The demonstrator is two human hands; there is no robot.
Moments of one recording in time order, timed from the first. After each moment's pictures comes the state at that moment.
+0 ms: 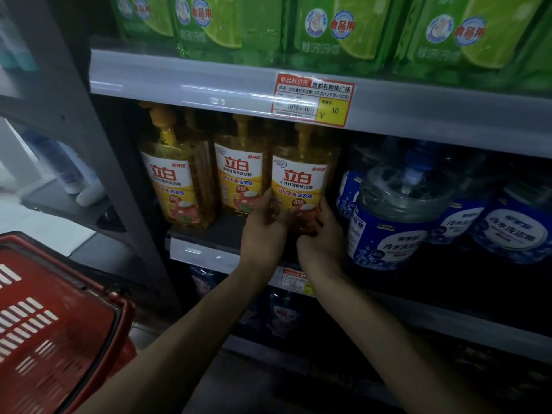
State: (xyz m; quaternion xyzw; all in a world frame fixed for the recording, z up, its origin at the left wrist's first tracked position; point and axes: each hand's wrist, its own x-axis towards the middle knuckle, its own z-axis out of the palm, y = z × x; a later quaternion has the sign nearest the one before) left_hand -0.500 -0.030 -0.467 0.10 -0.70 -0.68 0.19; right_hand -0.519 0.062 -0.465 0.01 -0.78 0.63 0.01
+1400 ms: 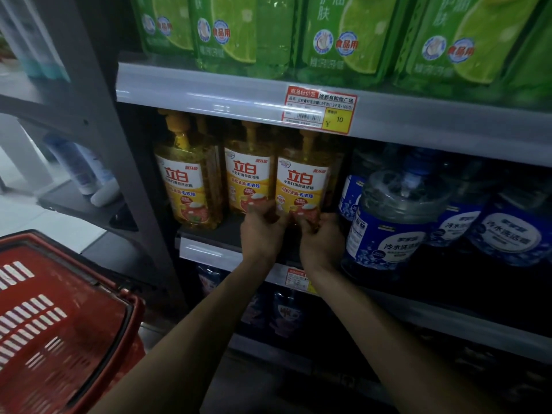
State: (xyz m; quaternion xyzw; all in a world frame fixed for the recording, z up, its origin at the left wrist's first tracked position) left_hand -0.519 -0.049 -0.492 0.15 -0.76 -0.59 0.23; right_hand -0.543 0.054 -0.485 -0.05 -0.85 0.52 0.08
